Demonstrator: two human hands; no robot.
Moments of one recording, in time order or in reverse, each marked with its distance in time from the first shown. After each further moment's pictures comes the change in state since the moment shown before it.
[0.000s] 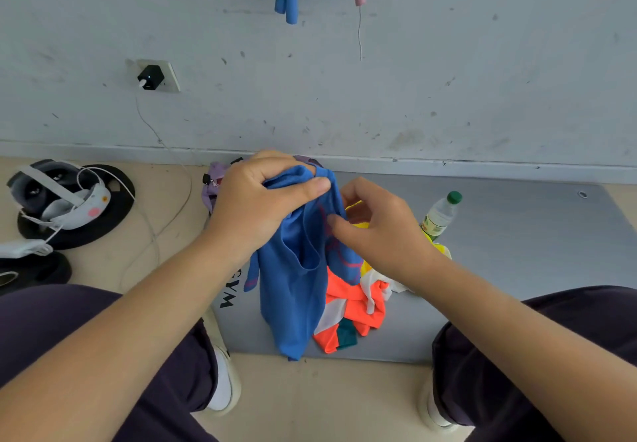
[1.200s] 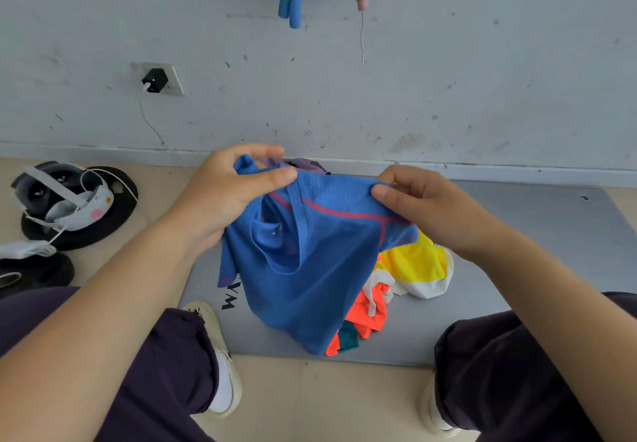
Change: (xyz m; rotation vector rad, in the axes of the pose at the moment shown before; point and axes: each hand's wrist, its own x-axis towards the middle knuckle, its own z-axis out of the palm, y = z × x) left_hand 0.022 -0.009 -0.039 -0.016 -0.100 -0.187; right_hand 0.015 0.012 -0.058 0.123 -0.206 0.068
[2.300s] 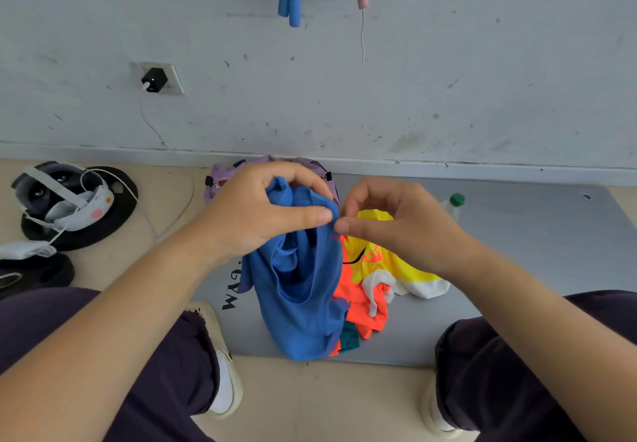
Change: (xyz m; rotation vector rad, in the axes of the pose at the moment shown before) left_hand -0.019 0.009 0.019 0.219 -0.266 0.252; right_hand -0.004 -0.010 0.031 0.045 -0.035 -0.157
